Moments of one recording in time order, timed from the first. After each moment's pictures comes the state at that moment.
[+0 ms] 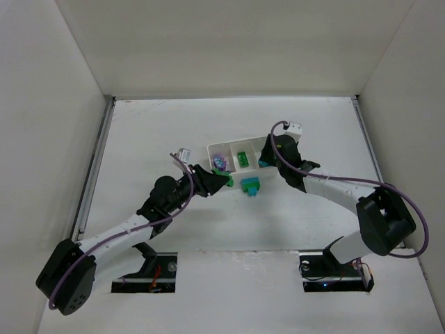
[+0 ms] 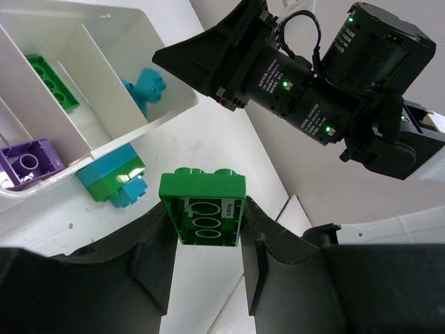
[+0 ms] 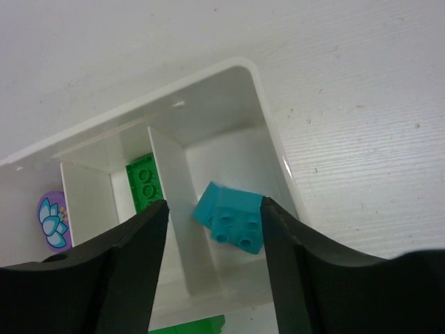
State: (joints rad) left arm -0.66 0.97 0.32 0.63 0.21 -0.87; right arm 0.57 1.47 0.86 0.07 0.46 0.58
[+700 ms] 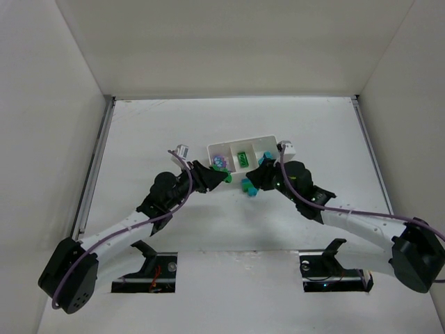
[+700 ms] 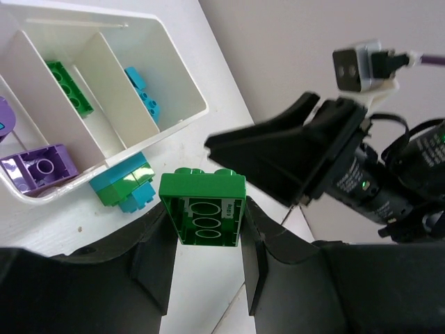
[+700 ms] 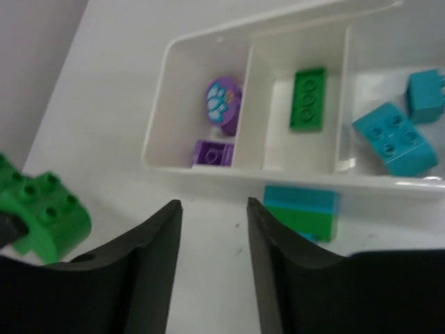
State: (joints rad) left arm -0.63 0.99 0.35 0.59 0.20 -0.89; right arm 0.74 1.15 0.62 0.21 0.16 0.60
